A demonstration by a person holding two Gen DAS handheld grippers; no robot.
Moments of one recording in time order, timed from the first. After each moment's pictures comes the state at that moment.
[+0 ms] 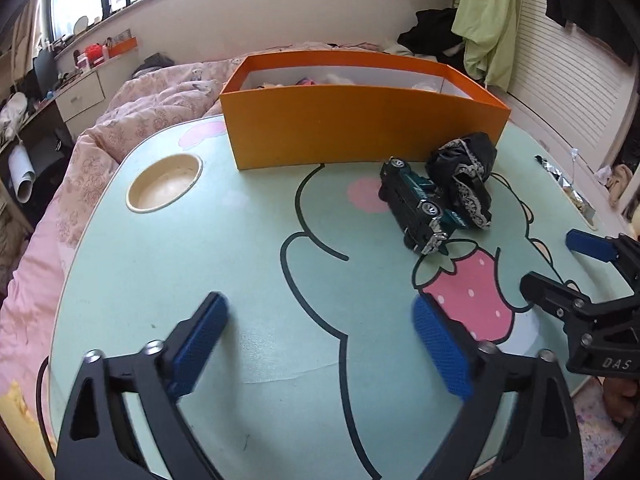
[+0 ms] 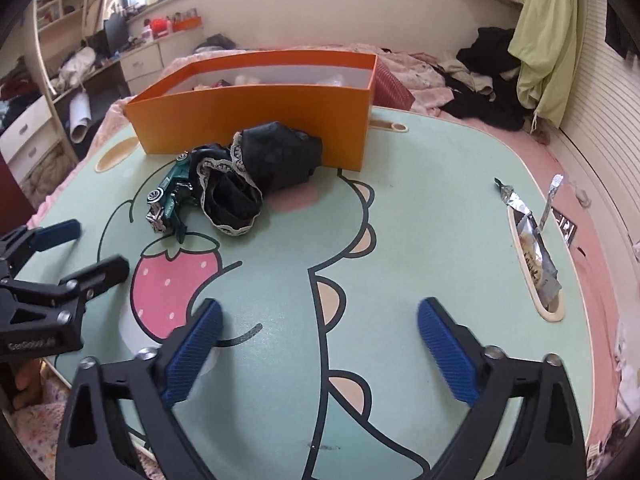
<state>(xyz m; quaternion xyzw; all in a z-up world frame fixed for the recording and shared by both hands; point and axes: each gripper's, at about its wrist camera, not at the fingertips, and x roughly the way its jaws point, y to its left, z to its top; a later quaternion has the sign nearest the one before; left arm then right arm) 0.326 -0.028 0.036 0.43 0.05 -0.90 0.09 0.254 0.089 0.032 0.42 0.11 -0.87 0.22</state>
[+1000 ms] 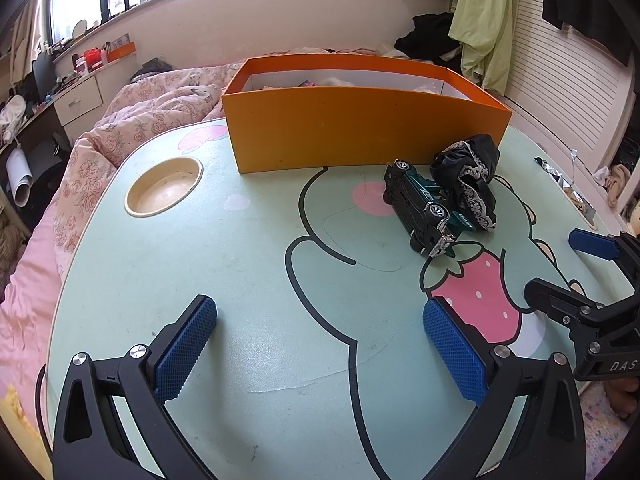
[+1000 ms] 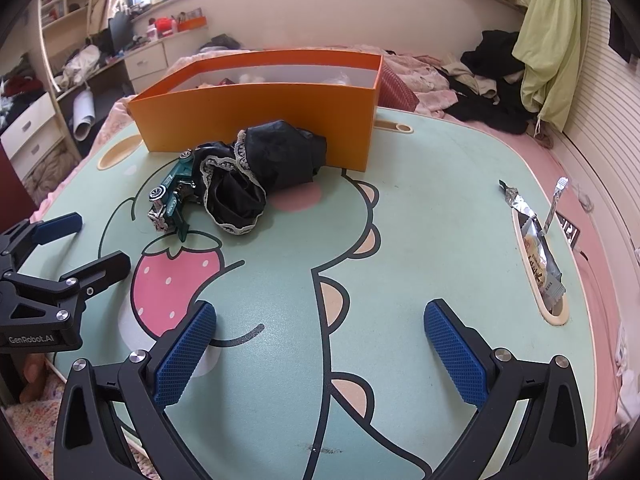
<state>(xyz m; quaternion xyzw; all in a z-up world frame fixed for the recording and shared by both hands) 0.327 -0.031 0.035 0.42 0.05 -0.90 0.08 0.257 0.086 0.032 0.41 0.11 -0.87 0.23</state>
